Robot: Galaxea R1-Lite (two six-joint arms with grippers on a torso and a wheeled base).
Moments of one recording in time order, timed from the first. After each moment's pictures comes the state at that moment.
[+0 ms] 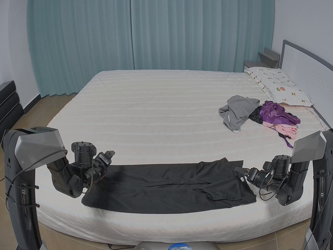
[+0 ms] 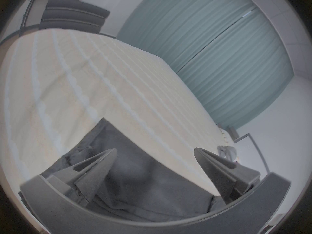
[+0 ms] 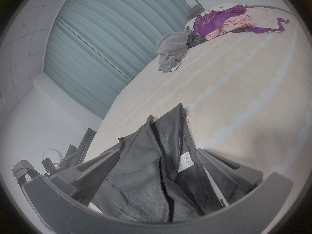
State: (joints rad) left arm -0.17 2.34 -0.75 -1.08 0.07 -0.91; right arm 0.04 2.48 -0.52 -1.47 0.36 0.62
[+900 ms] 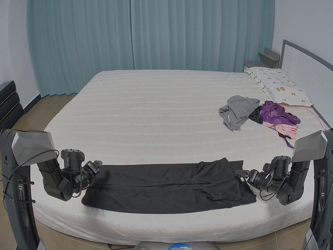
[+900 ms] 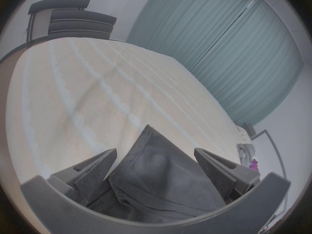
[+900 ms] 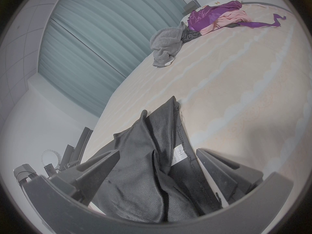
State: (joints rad) left arm -0.06 2.35 -0.64 -1.09 0.09 -0.81; right arm 0.04 2.47 -0.52 -1.39 0.35 0.62
